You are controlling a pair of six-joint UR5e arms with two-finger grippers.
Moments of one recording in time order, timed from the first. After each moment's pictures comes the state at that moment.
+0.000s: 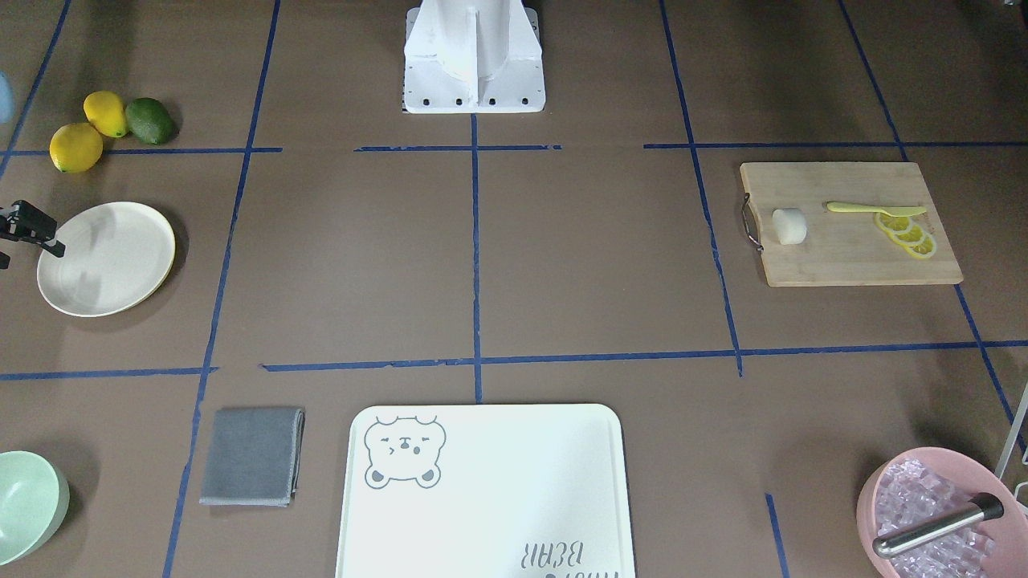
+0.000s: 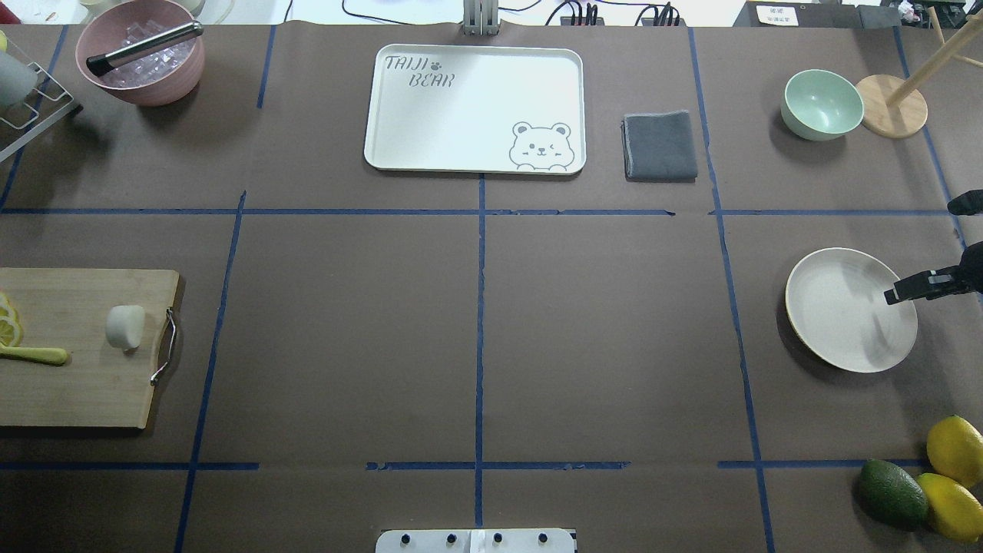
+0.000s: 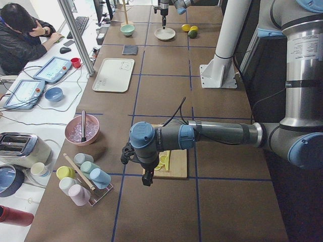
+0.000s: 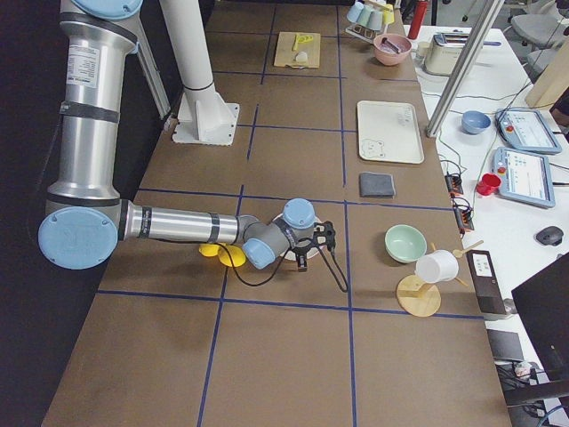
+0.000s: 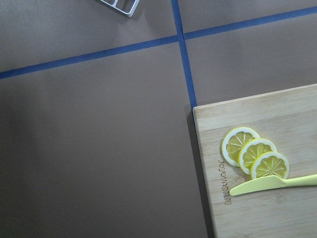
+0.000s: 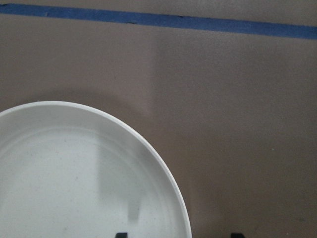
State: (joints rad) left arm -1.61 -1.48 -1.71 -1.42 -2.34 0.30; right arm 1.08 -1.71 1.53 -0.81 2.29 0.62
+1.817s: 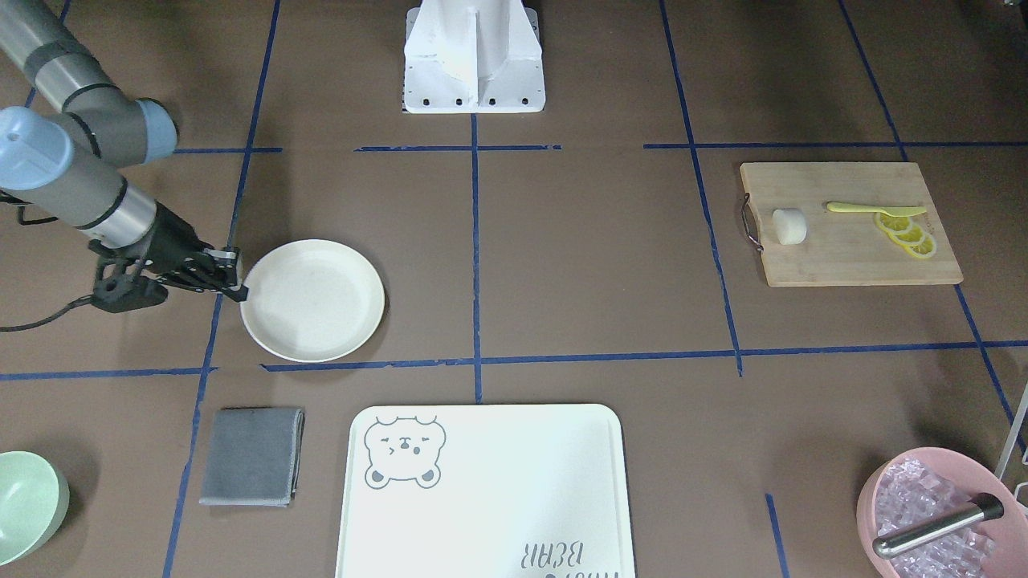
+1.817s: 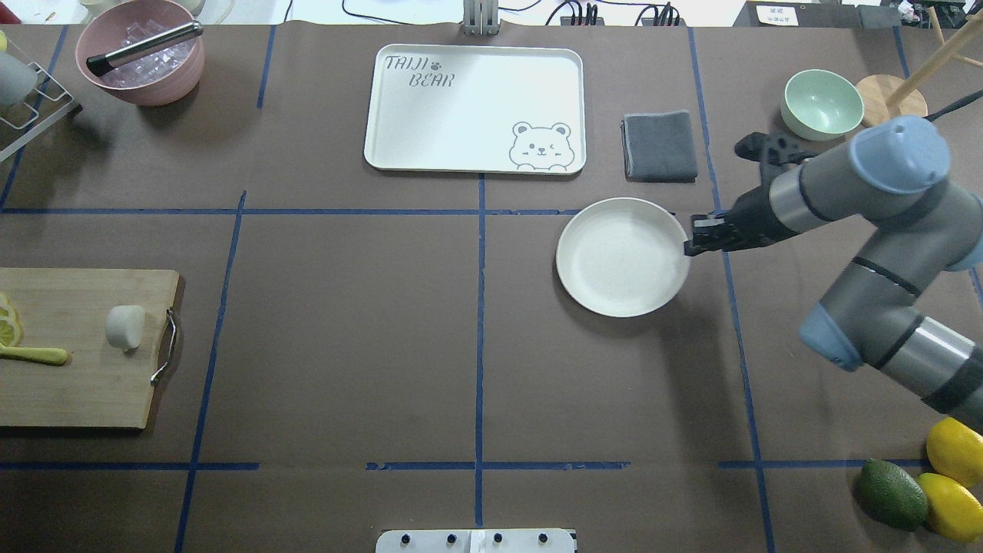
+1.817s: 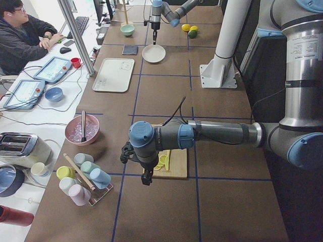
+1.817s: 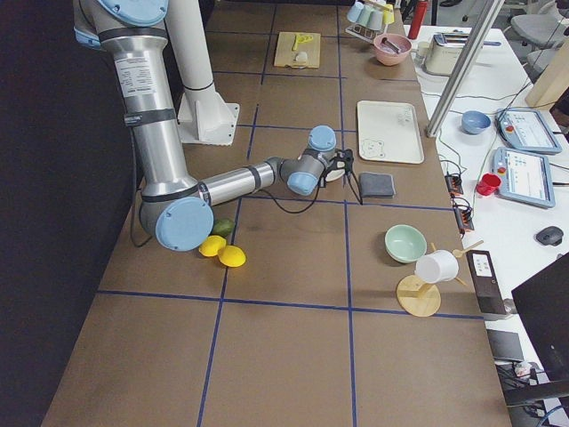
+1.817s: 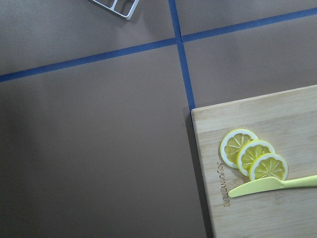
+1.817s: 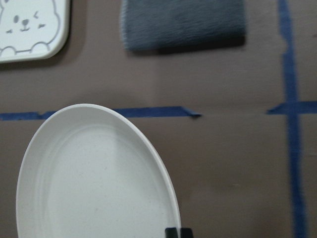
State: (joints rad) left arm -1.60 -1.48 -1.71 -1.42 -2.34 0.30; right arm 0.80 -1.29 1.59 -0.86 2.18 1.17
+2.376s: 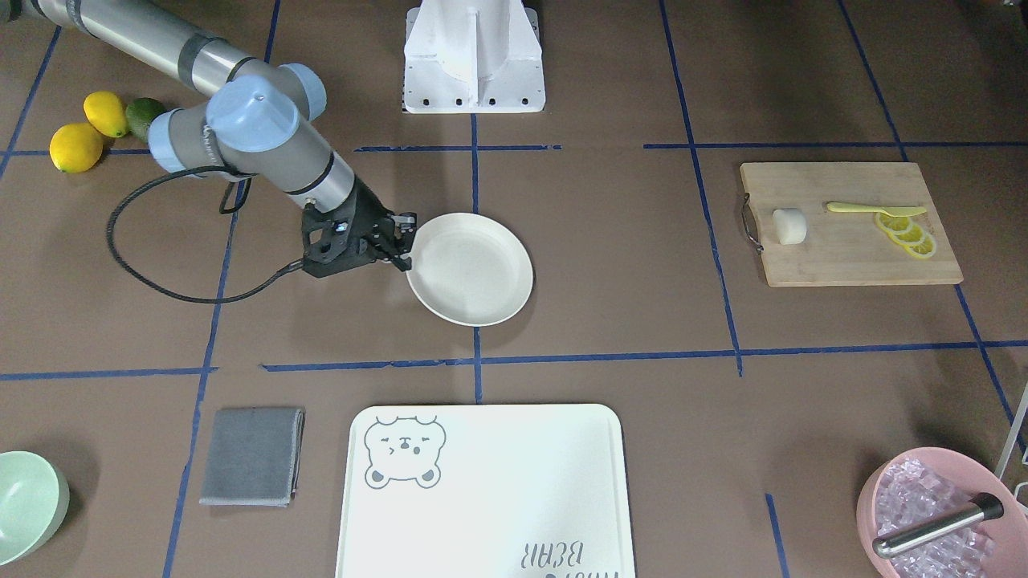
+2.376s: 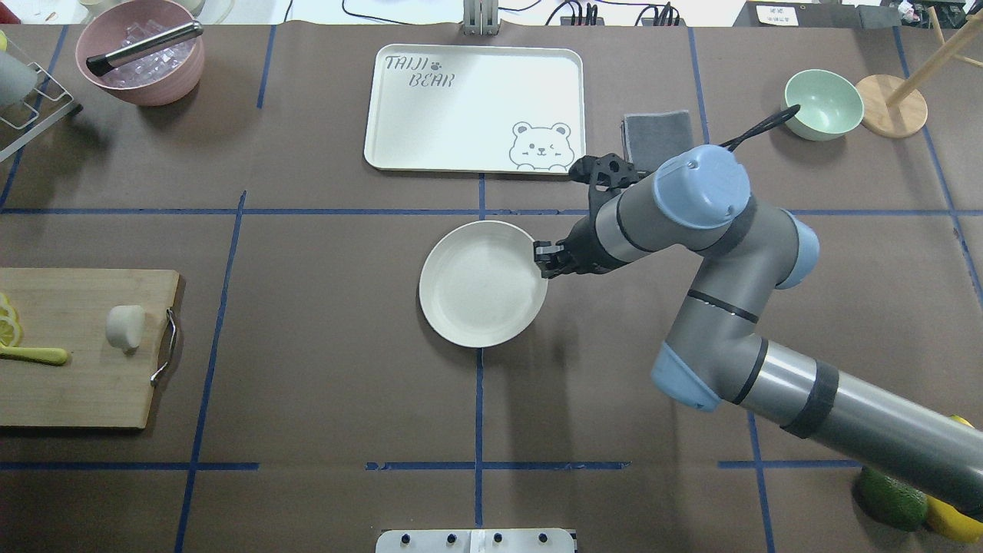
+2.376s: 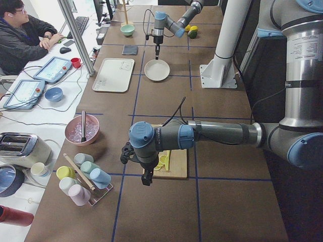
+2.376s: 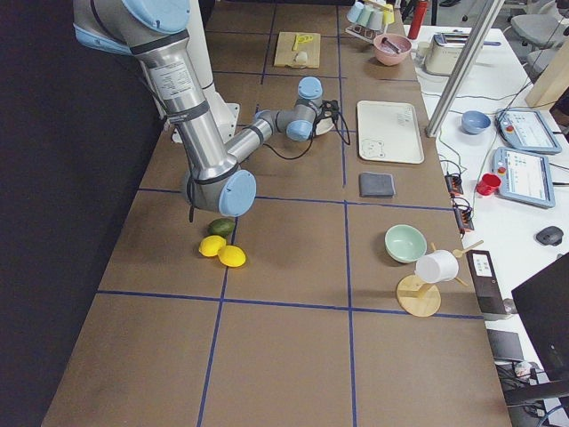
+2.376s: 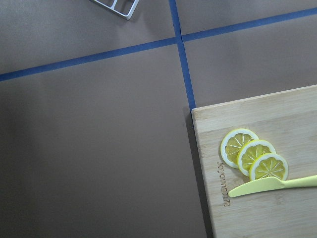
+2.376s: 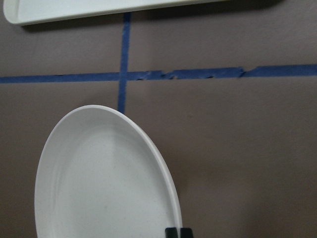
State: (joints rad) left arm -1.60 -1.48 -1.71 -1.42 -2.34 0.30; right arm 0.58 -1.04 1.59 -1.00 1.99 1.27
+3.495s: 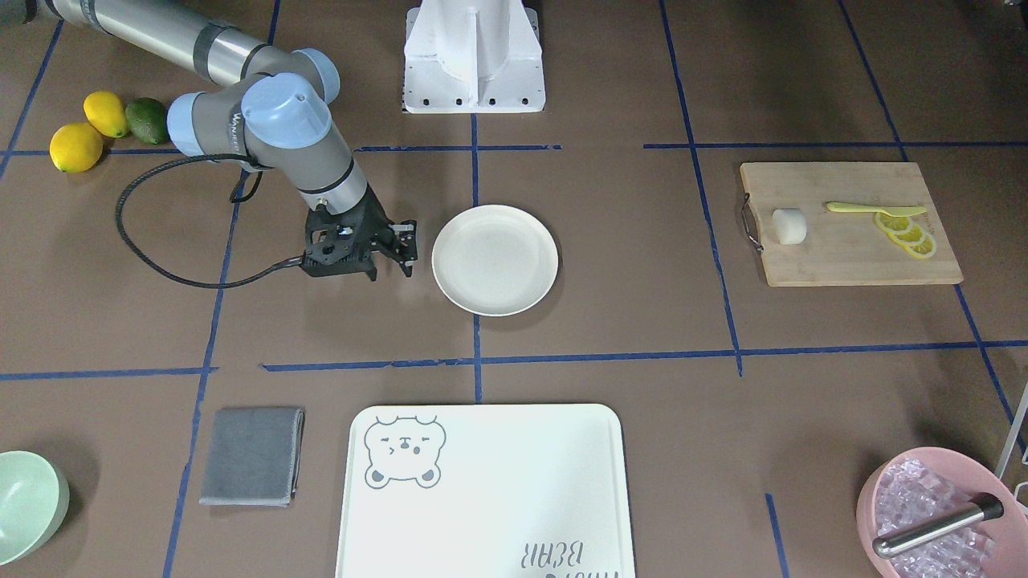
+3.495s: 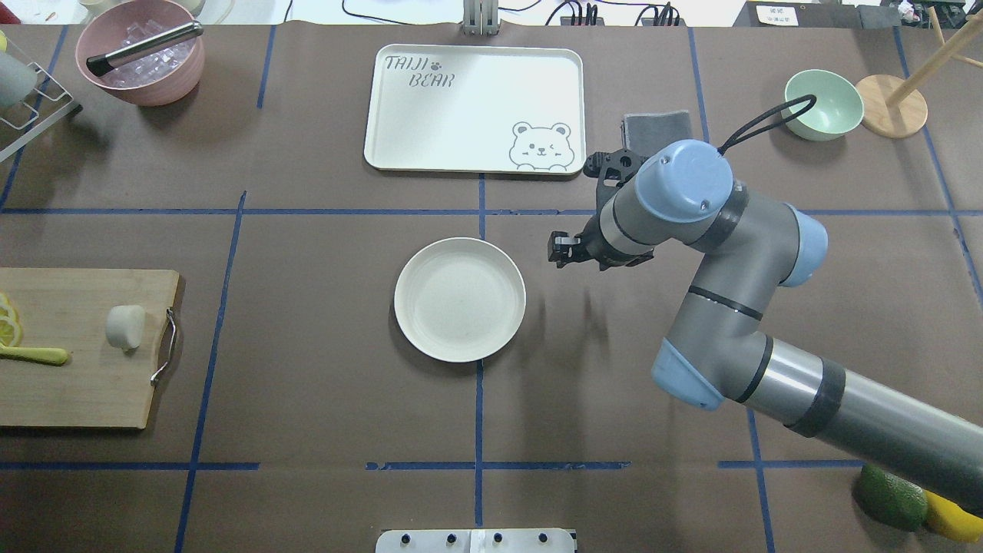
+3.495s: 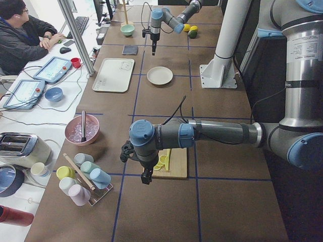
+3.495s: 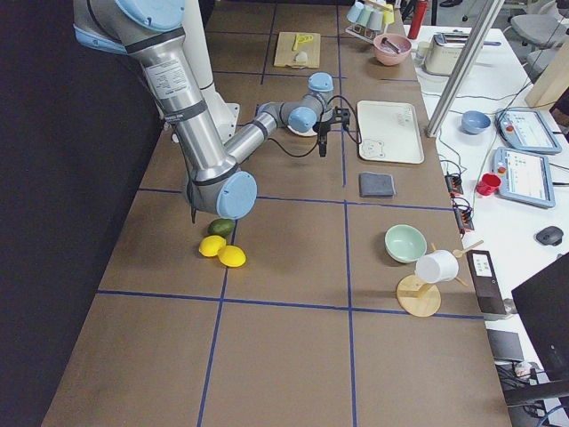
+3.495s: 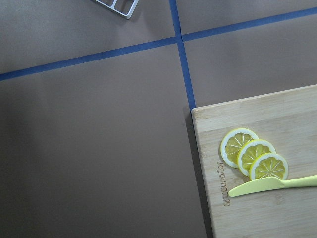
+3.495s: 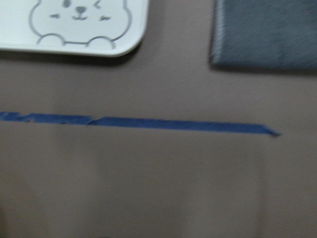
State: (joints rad) left arm -1.60 -1.48 -1.73 -1.42 -2.34 0.30; right arm 0.74 -1.09 1.70 -1.47 1.98 0.97
